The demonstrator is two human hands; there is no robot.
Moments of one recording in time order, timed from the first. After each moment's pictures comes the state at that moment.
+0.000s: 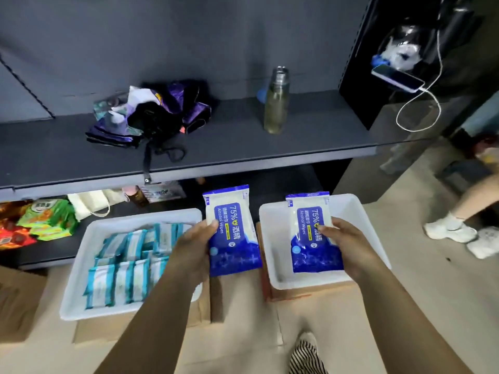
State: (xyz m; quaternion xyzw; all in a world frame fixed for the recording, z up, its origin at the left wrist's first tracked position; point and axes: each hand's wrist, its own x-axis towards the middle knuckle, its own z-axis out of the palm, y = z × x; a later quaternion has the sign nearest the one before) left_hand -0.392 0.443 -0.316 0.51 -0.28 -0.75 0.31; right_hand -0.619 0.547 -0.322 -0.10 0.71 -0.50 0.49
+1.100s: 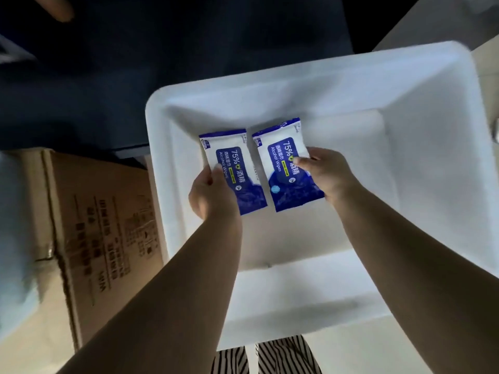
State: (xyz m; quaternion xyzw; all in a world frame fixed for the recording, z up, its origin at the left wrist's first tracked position) left_hand -0.647 0.375 -0.773 0.77 -0.32 -0.51 0.22; right_hand -0.801 0.412 -0.762 -0.14 0.80 -0.30 0.50
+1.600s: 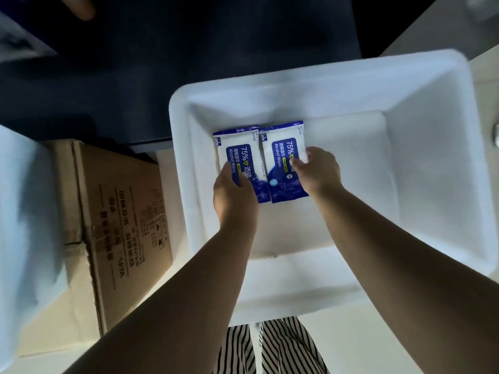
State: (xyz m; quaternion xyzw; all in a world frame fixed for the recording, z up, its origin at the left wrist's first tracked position) left_hand -0.633 0.388 -0.751 0.71 -0.49 -0.49 0.12; right_hand -0.770 0.404 -0.772 -0.26 0.89 -0.12 0.36
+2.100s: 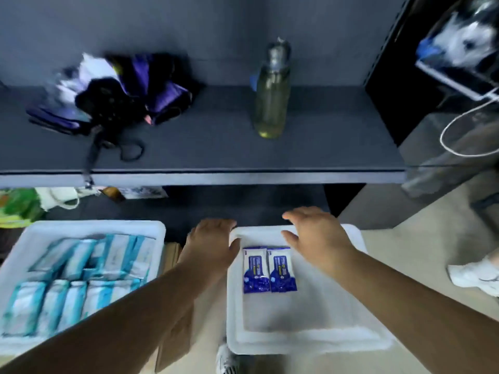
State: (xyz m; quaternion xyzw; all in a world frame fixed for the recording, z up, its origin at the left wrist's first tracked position) left_hand -0.556 0.357 -0.421 0.53 -0.83 -0.18 0.00; right_hand -0.741 0.405 -0.396 -0.69 0.71 0.05 0.14
